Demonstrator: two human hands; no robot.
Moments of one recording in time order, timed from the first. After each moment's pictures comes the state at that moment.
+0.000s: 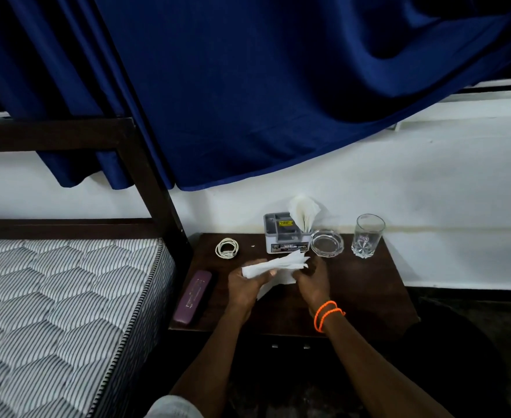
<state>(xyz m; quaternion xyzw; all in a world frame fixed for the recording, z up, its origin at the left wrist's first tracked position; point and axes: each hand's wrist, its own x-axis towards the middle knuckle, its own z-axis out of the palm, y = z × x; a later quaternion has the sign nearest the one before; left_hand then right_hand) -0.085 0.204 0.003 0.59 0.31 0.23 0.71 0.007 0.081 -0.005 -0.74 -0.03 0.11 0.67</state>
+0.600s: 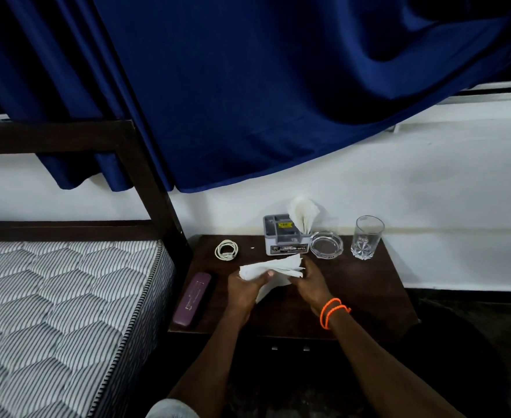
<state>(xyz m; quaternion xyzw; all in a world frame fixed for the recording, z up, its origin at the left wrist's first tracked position) -0.085 0.207 -0.001 0.61 0.32 0.24 0.69 0.014 0.077 -0.005 -0.74 -0.15 0.16 0.63</state>
